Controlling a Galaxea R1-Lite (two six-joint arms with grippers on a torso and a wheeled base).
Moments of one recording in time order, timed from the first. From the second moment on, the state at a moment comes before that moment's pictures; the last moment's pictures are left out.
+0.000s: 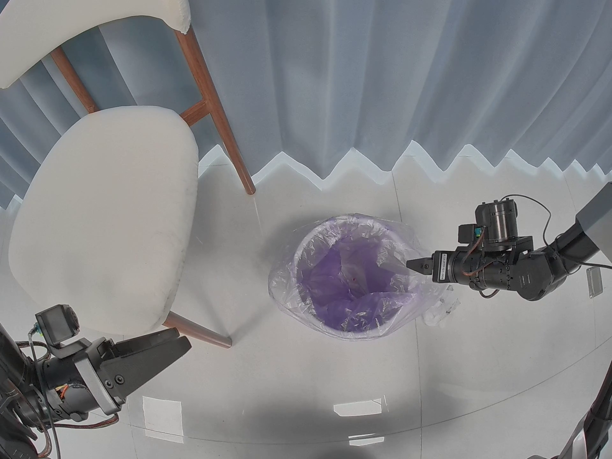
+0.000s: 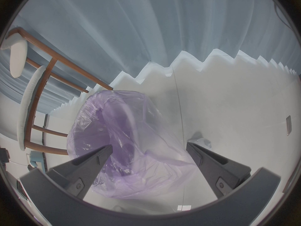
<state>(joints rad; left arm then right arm) -0.47 1.23 -0.02 -1.26 -0.43 -0.71 0.28 2.03 -0.98 -0.45 0.11 0.22</state>
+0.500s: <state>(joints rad) -0.47 1.24 -0.02 -1.25 -0.43 -0.71 0.32 2.17 -1.08 -0.45 0.11 0.21</state>
